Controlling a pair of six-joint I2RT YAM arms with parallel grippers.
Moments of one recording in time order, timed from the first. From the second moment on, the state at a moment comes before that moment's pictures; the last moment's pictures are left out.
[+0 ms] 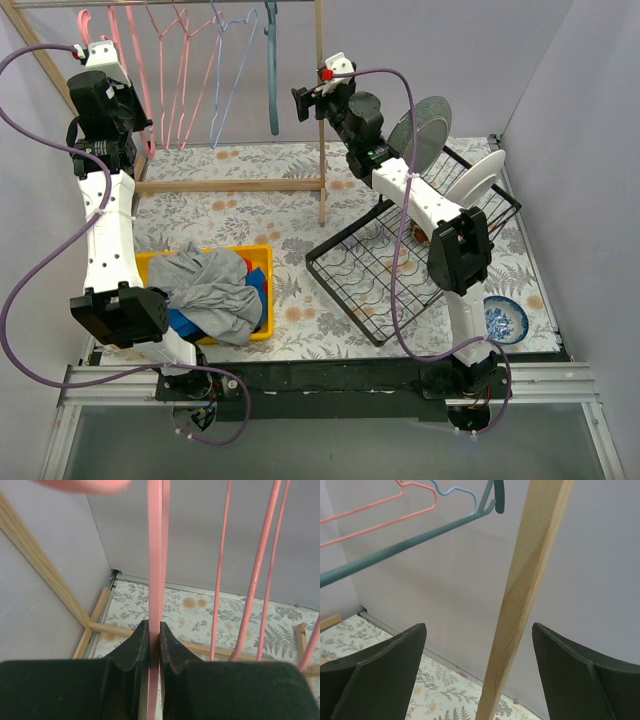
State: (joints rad) left arm 0.18 1.59 1.90 -0.50 -0.01 -0.03; right arm 0.60 2.11 1.98 0.41 0.01 -0.13
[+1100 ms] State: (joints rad) left arm 0.19 1.54 1.88 -0.52 -0.06 -0.01; right arm 0.58 2.05 1.90 0.36 -0.01 -0.02
